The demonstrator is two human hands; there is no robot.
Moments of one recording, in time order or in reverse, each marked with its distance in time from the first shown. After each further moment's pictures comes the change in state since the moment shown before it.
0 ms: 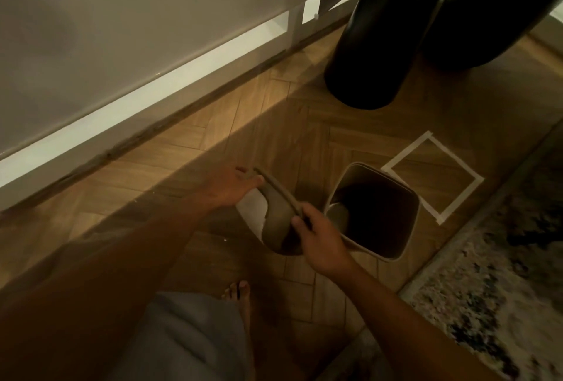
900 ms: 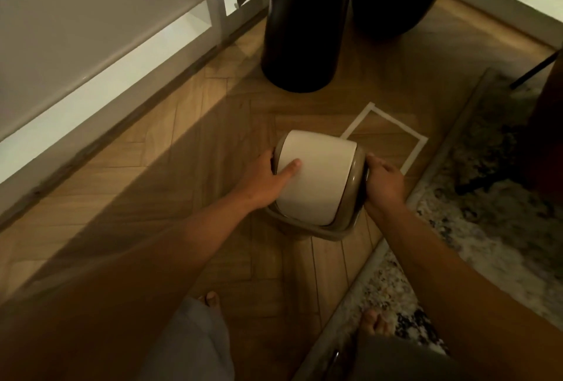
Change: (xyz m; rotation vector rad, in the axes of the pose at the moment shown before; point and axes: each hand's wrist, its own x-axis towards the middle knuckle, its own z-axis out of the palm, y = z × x) left_hand -0.005 0.132 0.140 -0.135 -0.176 0.309; right_hand 0.011 0.057 -0.200 0.643 0.857 0.350
